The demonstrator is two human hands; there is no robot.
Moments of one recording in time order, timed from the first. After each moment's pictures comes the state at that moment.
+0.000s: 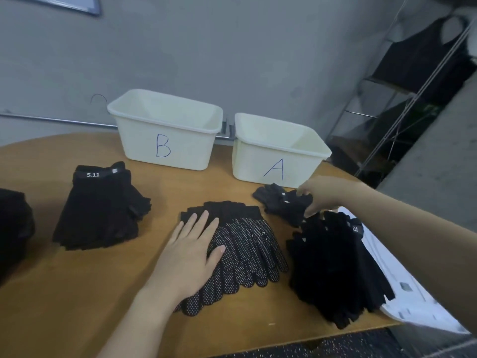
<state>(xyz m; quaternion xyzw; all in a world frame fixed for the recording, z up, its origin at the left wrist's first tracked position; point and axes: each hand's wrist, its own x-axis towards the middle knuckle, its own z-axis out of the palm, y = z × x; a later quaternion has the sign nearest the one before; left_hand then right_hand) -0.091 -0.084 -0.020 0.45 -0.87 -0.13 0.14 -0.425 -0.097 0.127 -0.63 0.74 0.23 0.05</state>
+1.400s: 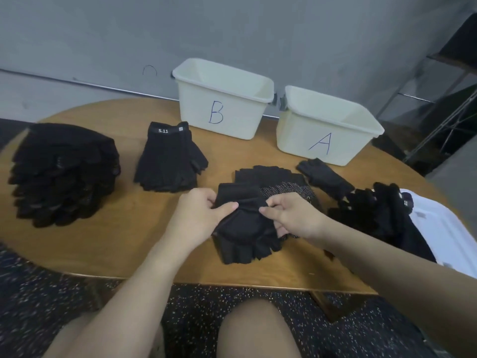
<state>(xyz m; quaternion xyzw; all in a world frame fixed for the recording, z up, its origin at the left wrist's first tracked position) -0.014 -0.058 0.006 0.54 -0.64 -0.43 0.33 -0.230 -0.023 0.051 -0.55 0.68 -0.22 0.44</state>
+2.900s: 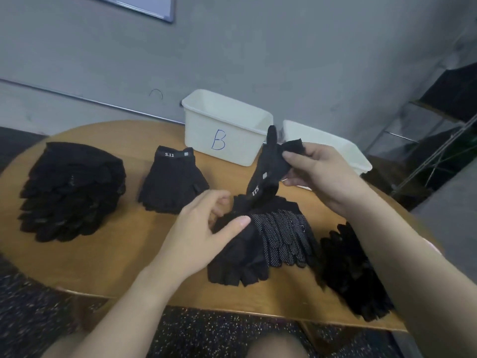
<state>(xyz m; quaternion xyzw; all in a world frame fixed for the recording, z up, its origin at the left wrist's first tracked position) -0.002 -0.041 0.031 0.42 -0.72 -0.30 0.46 -0.230 -0.052 0.174 -0.57 0.56 -0.45 0.40</state>
